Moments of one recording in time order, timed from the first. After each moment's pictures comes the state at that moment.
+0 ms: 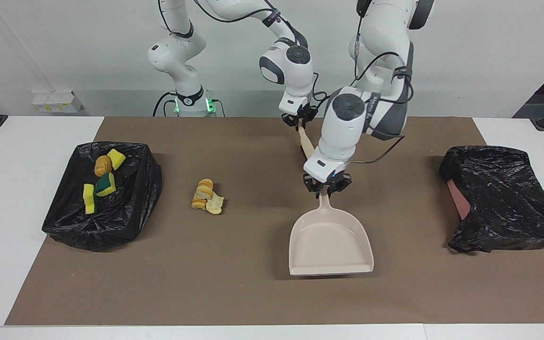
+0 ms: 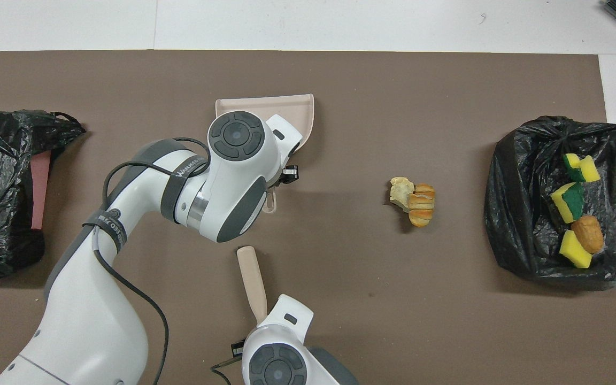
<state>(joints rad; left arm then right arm) -0.43 0.32 -0.02 -1.63 0.01 2.01 -0.33 0.85 0.10 0.11 -2.16 0.19 2.26 0.63</state>
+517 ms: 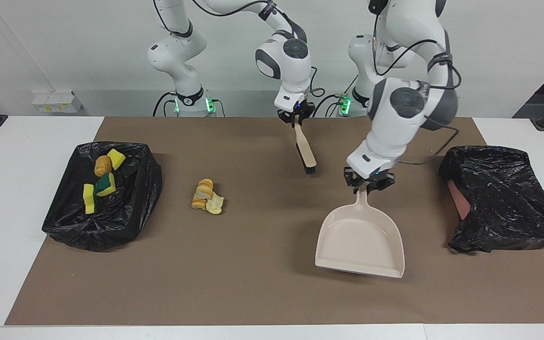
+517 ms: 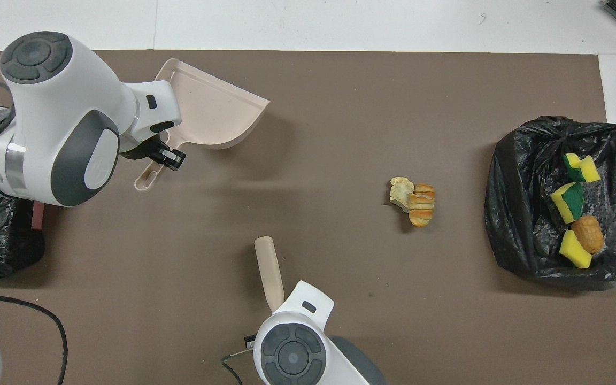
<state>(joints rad) -0.28 0.29 -0.02 -1.57 -0.03 1.82 0.35 0.78 0.00 0.11 -2.15 0.17 2.12 0.61</state>
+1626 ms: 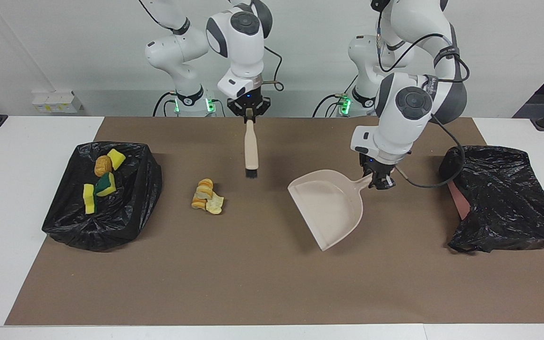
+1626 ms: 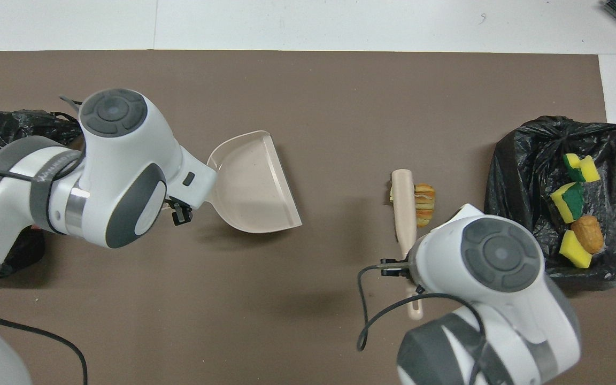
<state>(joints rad) -0.37 0.20 -0.04 -1.83 0.05 1.88 0.91 0.28 -0.18 0.11 -2.17 0.00 1.88 0.43</state>
